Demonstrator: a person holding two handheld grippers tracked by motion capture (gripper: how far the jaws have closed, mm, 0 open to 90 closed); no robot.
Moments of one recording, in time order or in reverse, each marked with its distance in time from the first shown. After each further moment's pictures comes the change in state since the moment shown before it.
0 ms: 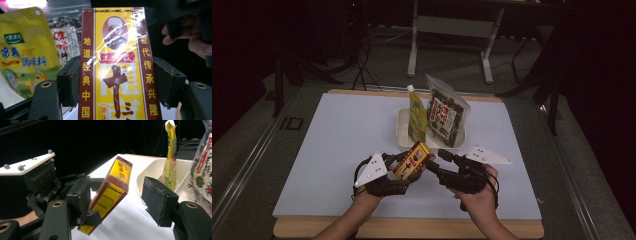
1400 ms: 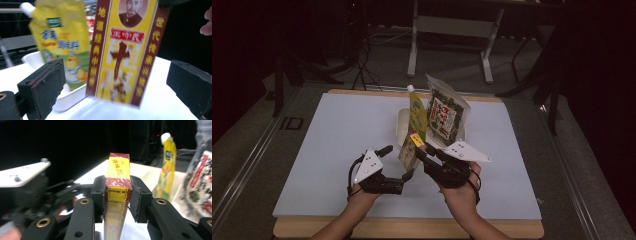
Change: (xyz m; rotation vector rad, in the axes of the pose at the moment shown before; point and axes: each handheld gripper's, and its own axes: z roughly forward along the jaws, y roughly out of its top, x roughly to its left) left arm 0.011 -0.004 -0.012 0.074 0.201 -0.070; right arm 0.030 0.012 0.034 -0.029 -0.156 -0.101
